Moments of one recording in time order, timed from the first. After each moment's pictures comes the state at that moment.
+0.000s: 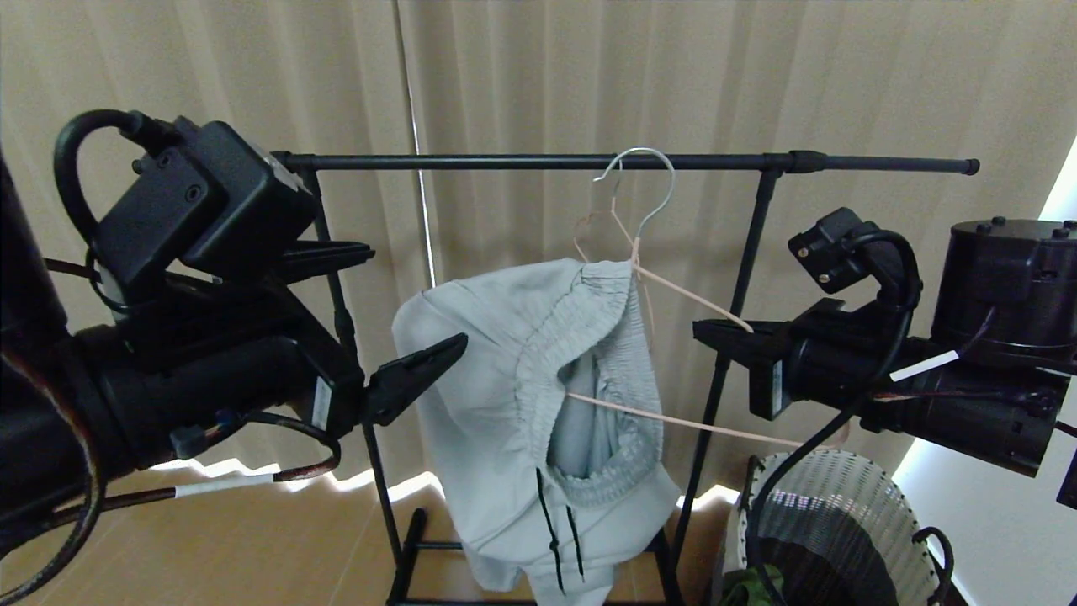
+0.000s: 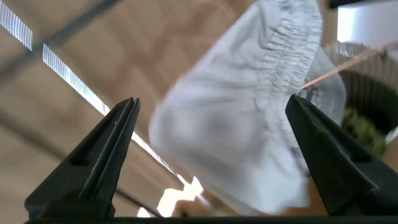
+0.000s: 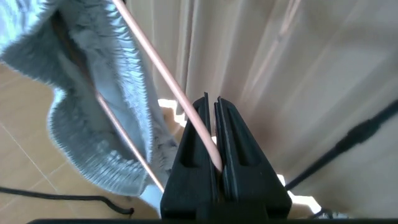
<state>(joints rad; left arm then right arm) -0.64 1.31 -0.80 -0.38 0.02 0.45 0.52 1.54 -0.77 -0.52 0.06 -0.04</state>
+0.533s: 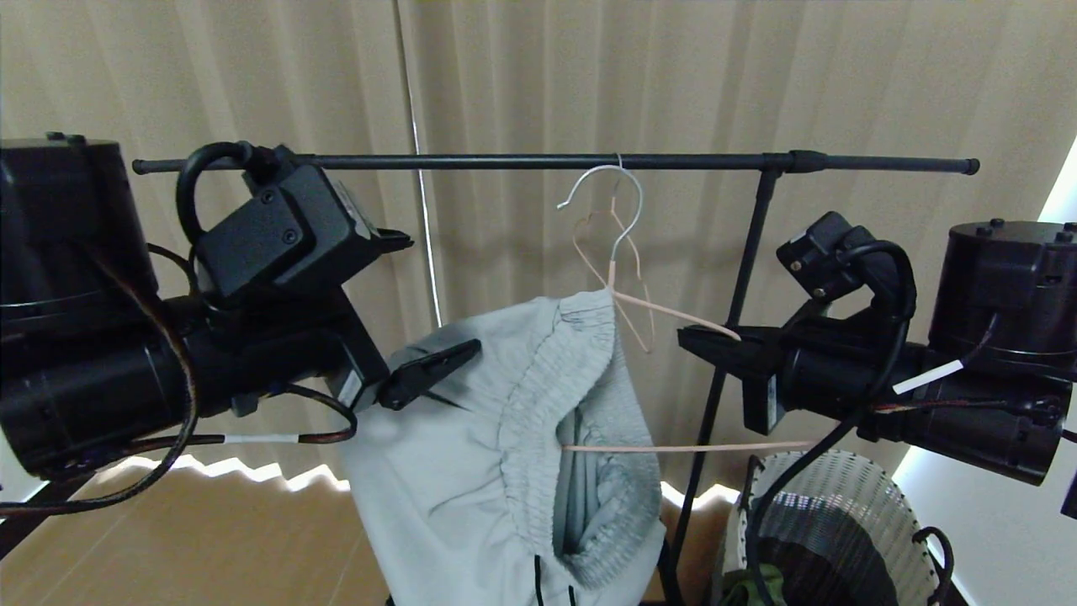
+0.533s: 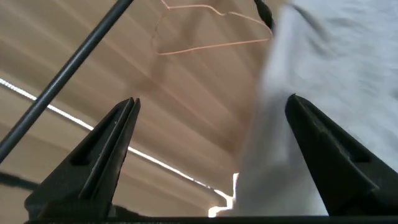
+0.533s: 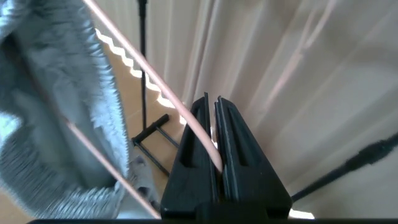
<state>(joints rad) -0.54 1.43 -0.85 -0.41 -0.17 0.68 0.56 1.54 -0.76 -0.52 0.10 -0.09</state>
